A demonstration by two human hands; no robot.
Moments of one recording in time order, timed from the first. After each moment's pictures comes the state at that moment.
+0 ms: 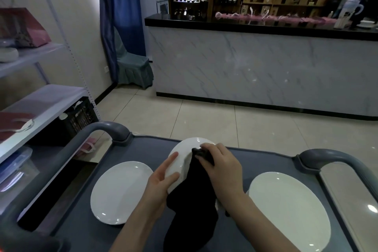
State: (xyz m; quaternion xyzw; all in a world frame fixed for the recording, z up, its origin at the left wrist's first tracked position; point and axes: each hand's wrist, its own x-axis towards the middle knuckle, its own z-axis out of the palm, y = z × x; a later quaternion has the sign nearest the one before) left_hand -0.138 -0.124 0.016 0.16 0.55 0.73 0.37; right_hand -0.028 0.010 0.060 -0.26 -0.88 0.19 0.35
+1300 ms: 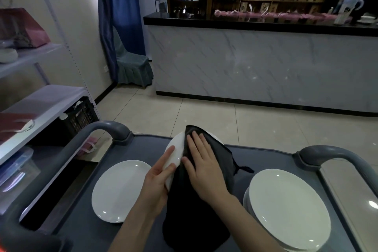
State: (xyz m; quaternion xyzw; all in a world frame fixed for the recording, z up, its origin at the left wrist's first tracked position) left_hand -0.136 -0.125 0.032 0.13 0.47 0.78 0.38; right_hand -0.055 0.000 0.032 -0.20 -0.93 0.21 0.21
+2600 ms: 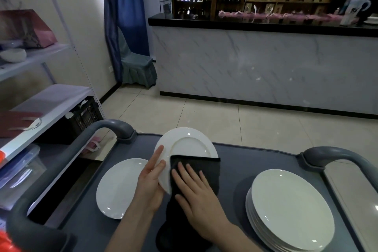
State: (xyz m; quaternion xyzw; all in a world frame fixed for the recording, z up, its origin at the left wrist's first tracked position) left_hand -0.148 -0.131 0.020 0.03 0.46 0.83 0.32; right_hand -0.018 -0.043 -0.009 -0.10 -0.97 0.18 0.13
